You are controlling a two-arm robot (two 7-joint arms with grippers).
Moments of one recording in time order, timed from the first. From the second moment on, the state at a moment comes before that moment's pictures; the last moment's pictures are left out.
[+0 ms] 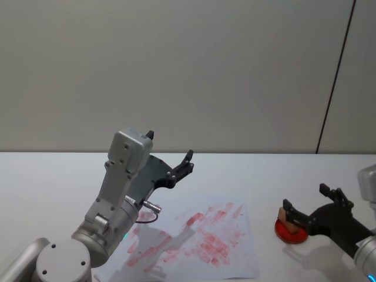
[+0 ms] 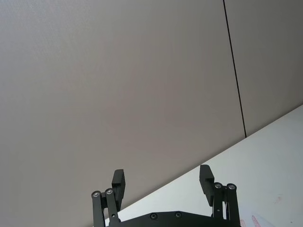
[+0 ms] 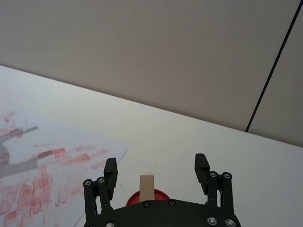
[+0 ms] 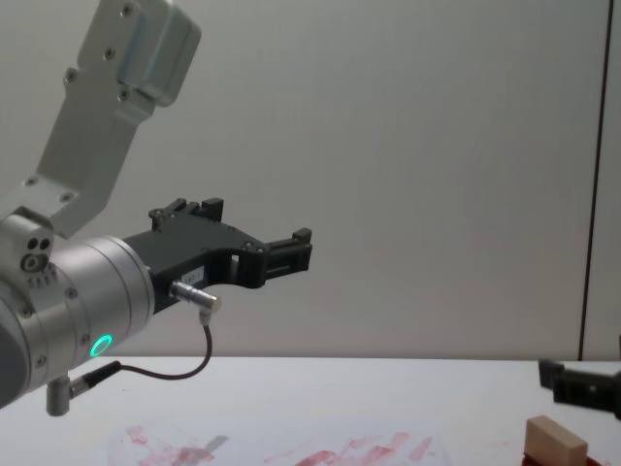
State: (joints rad) left arm -0.24 0.38 0.45 -1.63 -0.20 0.01 -0.01; right arm -0.01 0.37 -0.22 -1.67 0.26 0.13 0.18
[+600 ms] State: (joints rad) left arm -0.24 0.38 0.45 -1.63 -0.20 0.01 -0.01; right arm 0.00 0.35 -0.23 -1.61 0.23 0.18 0.22
